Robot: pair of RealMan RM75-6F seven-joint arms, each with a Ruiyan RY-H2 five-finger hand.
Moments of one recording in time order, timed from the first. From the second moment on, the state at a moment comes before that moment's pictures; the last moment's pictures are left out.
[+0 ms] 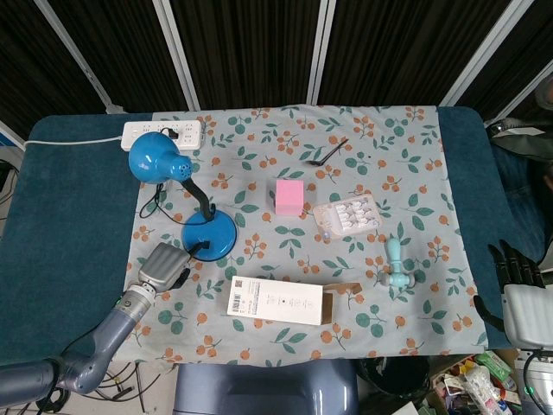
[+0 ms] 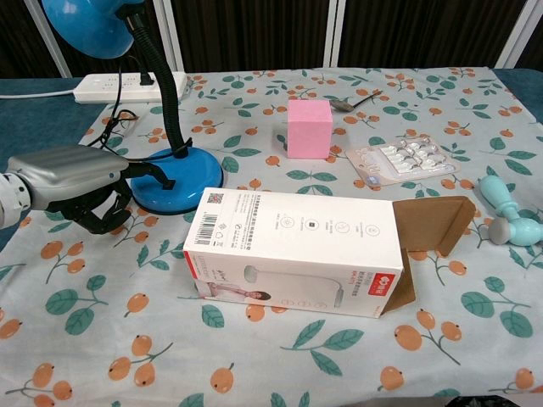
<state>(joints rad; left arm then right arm) -0.65 -1.51 -0.03 -1.50 1.16 0.94 0.47 0.05 -1.15 0.11 -1.64 -1.44 1.52 -0.14</state>
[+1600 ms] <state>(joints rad) -0.66 -1.51 -0.02 -1.50 1.15 0.93 0.50 0.05 -1.15 0.11 -1.64 -1.43 1.53 -0.14</state>
